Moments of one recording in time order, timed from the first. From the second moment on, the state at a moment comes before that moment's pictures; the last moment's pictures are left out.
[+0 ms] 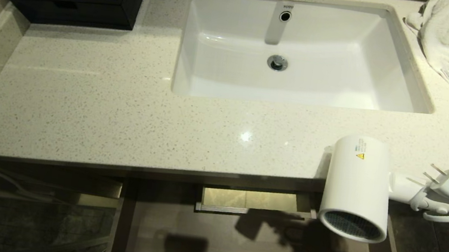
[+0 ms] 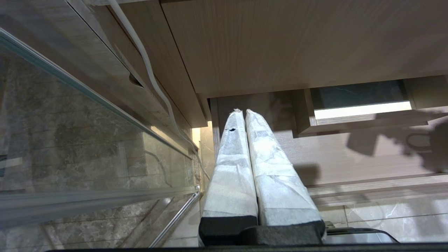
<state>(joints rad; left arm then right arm) 0.00 0.00 0.00 0.00 -0.01 0.03 0.01 1.01 -1.23 0.82 0.49 -0.99</state>
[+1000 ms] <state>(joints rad) 0.00 0.00 0.00 0.00 -0.01 0.03 0.01 0.86 -1.17 0.82 0.49 -0.94</state>
